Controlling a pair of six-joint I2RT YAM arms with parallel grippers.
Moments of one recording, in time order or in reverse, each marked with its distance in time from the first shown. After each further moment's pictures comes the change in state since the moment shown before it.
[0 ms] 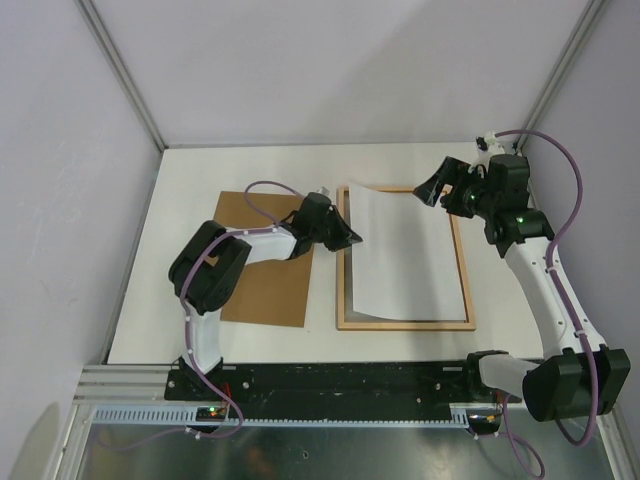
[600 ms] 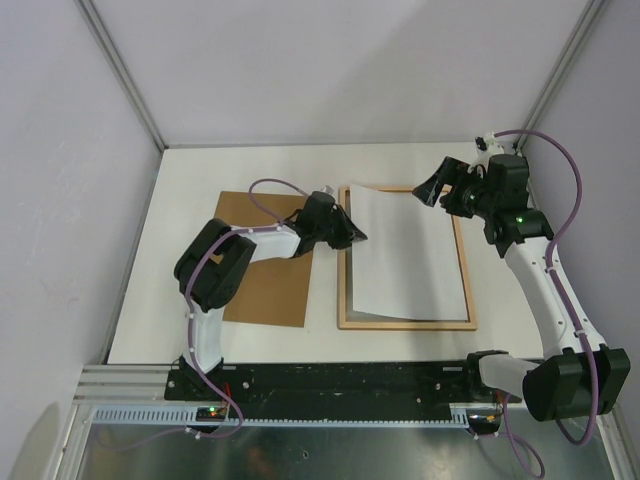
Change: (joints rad) left arm -0.013 0.043 0.041 0.006 -0.001 0.007; right arm 0.003 0.002 0.000 0.000 0.001 0.000
